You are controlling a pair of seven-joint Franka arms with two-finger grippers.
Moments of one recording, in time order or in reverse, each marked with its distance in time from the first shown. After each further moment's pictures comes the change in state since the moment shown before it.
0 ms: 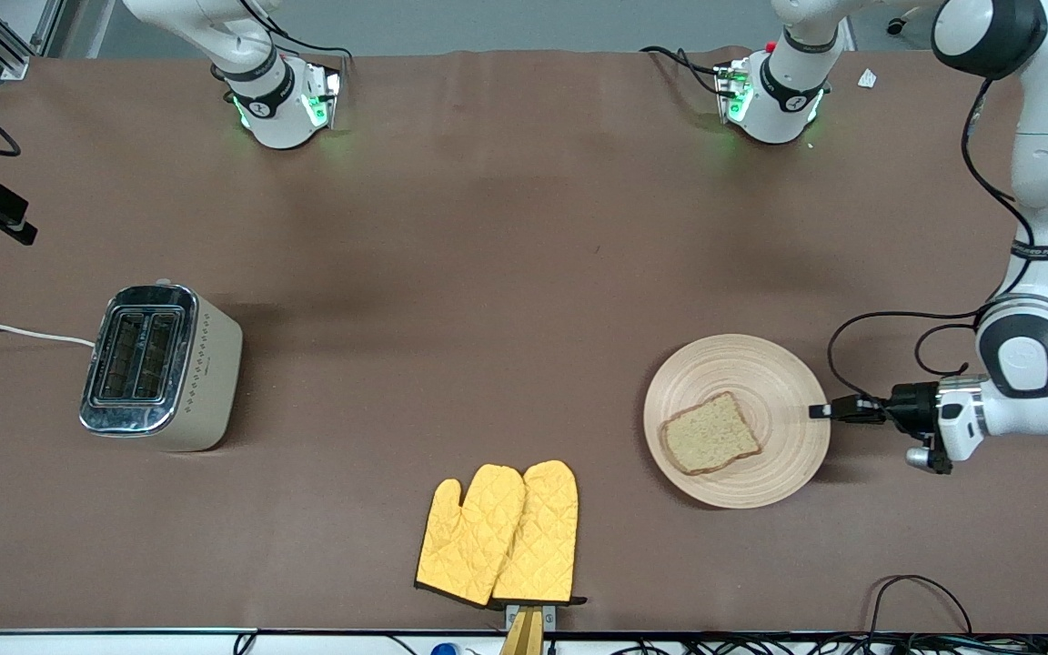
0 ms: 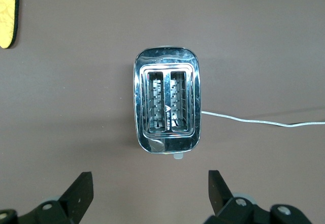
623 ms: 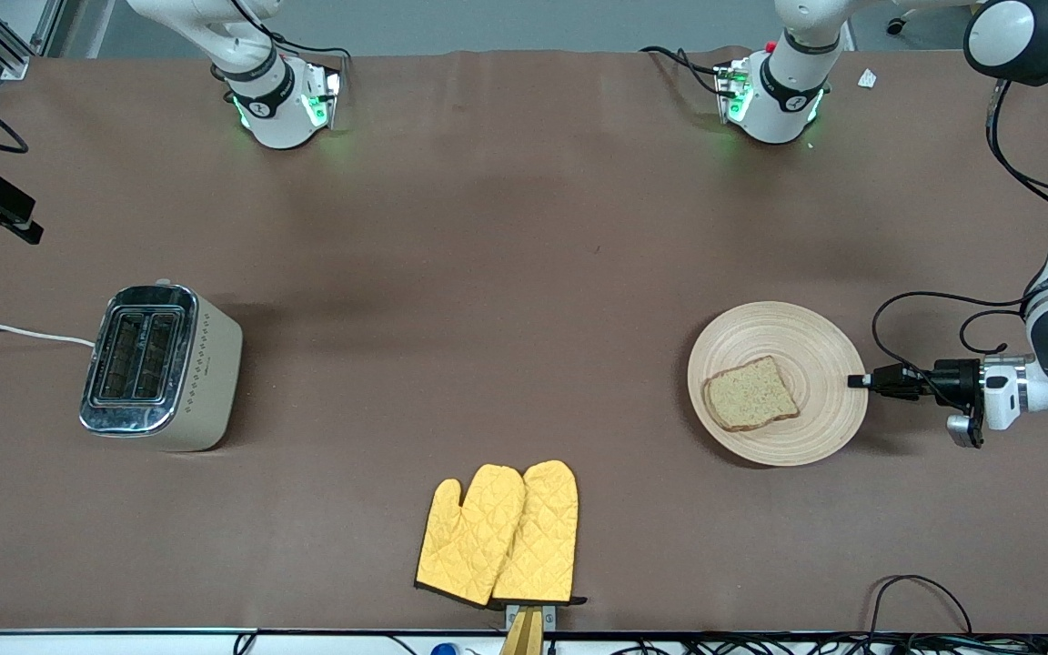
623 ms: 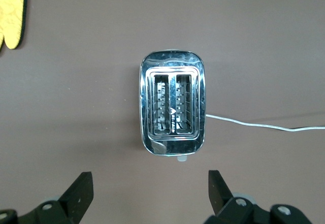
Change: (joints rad) left arm 0.112 0.042 0.004 0.006 0.094 -0.103 0.138; right arm -0.137 0.000 0.148 0.007 0.017 0.006 0.000
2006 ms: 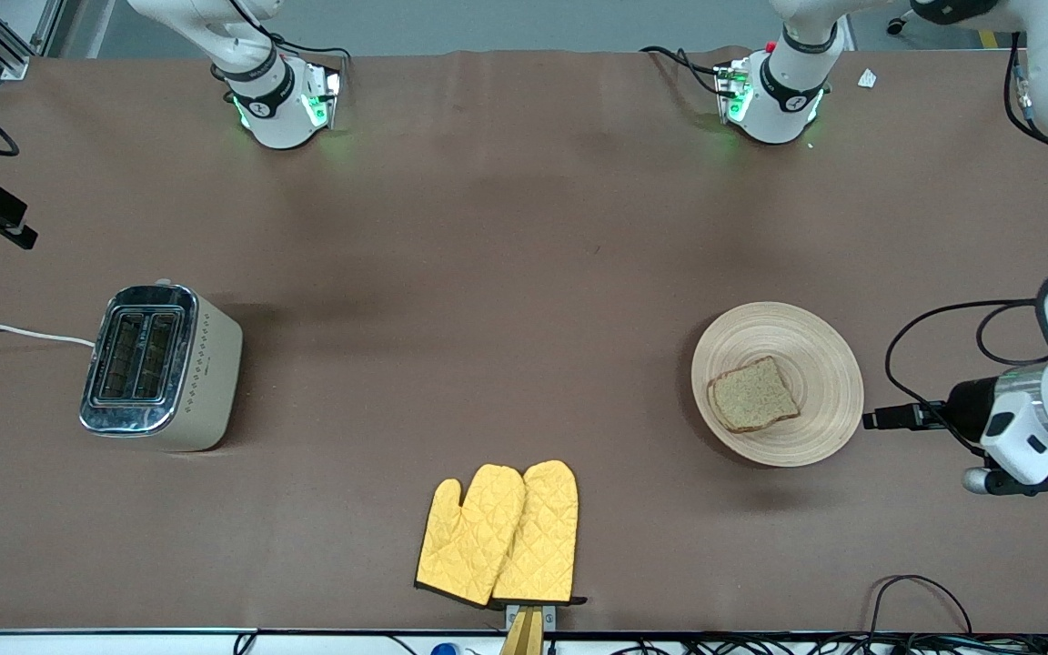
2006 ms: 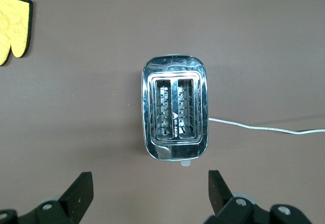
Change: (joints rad) left arm -0.344 -0.255 -0.014 0.241 0.455 0.006 -0.849; right arm -0.016 0.003 0.000 -0.001 0.019 0.018 0.000
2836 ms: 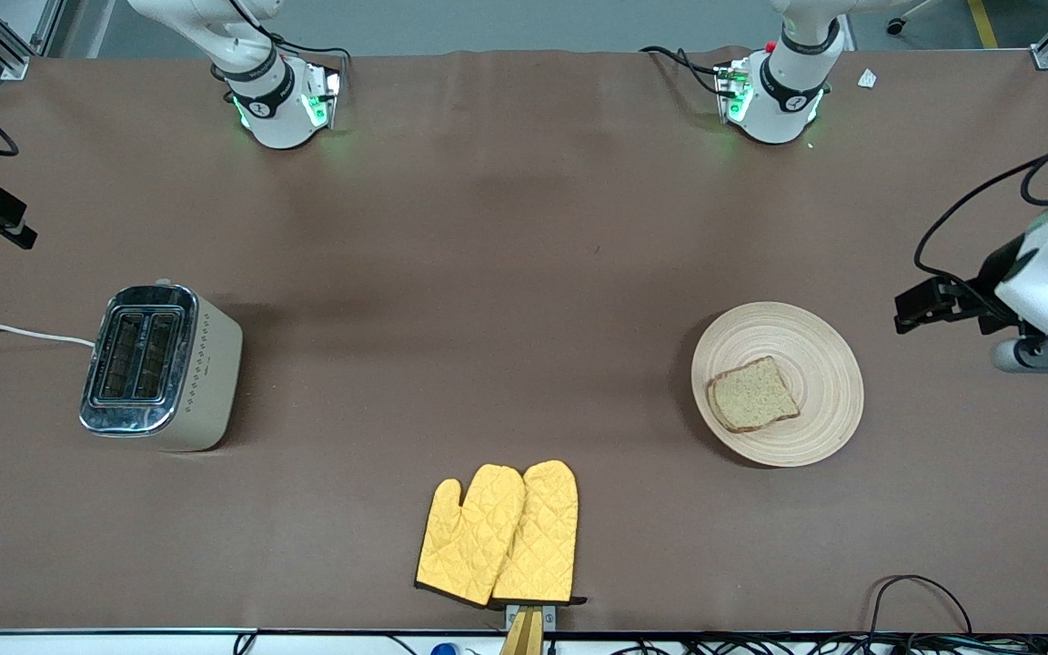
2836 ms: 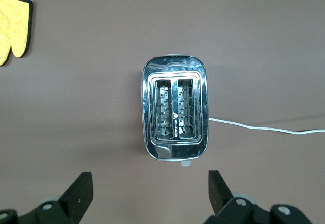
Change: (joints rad) left arm -0.123 -0.314 -0.001 -0.011 0.165 -0.227 -0.058; right arm -0.003 0.000 0.004 0.000 0.000 0.000 0.000
